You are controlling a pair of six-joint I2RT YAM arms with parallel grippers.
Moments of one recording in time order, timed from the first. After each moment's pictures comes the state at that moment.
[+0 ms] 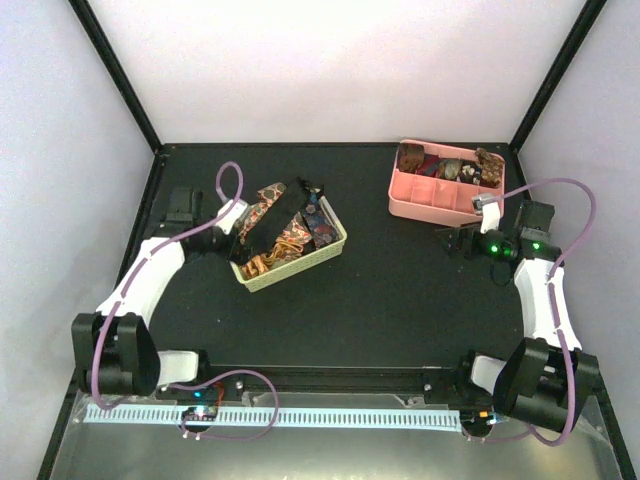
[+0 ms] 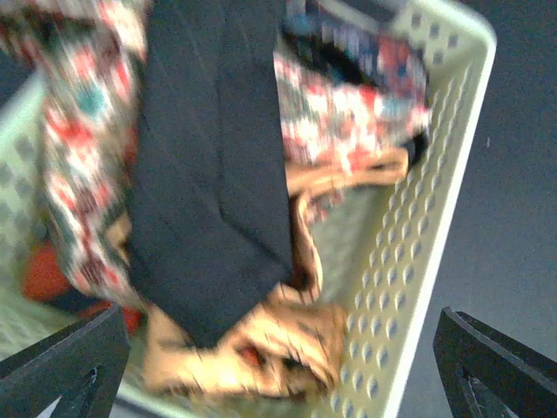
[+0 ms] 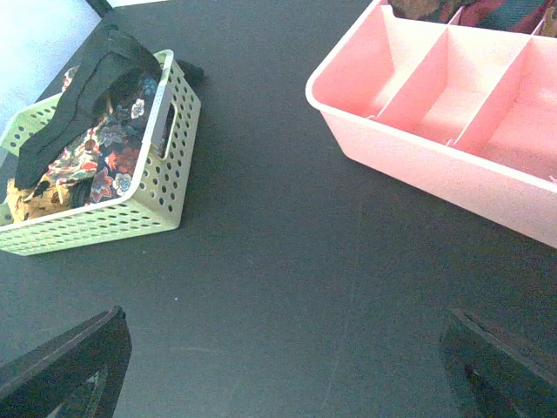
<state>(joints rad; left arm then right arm) -0.02 1.26 0.87 -0.65 0.55 0.39 -0.29 1.16 0.84 -0.57 -0.82 -0.28</state>
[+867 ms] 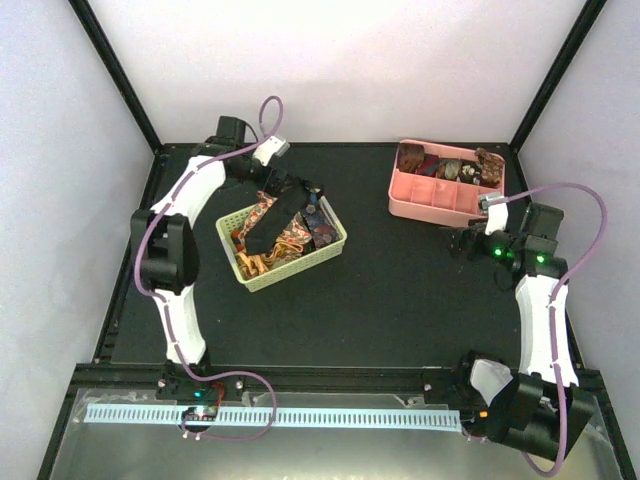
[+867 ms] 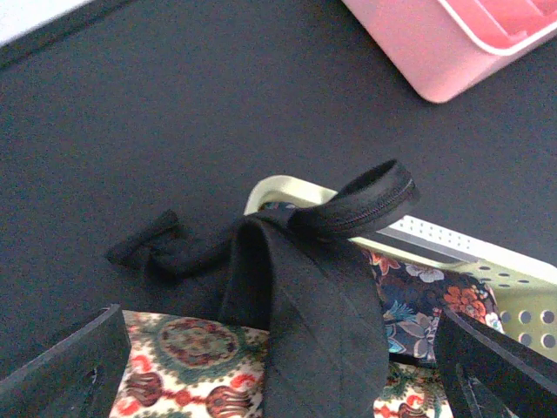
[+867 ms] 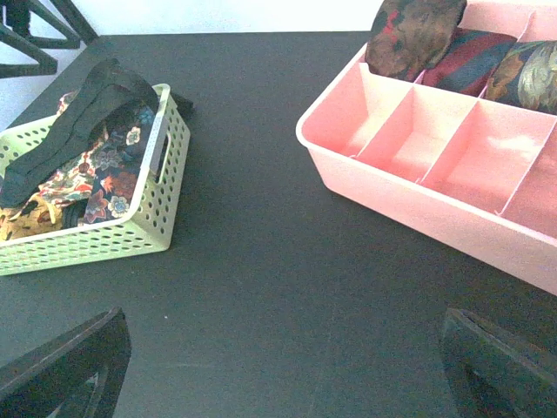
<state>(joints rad) -0.15 1.99 1.75 -0.70 0.61 0.39 -0.29 1.01 0.84 -0.57 -0.77 -0.24</state>
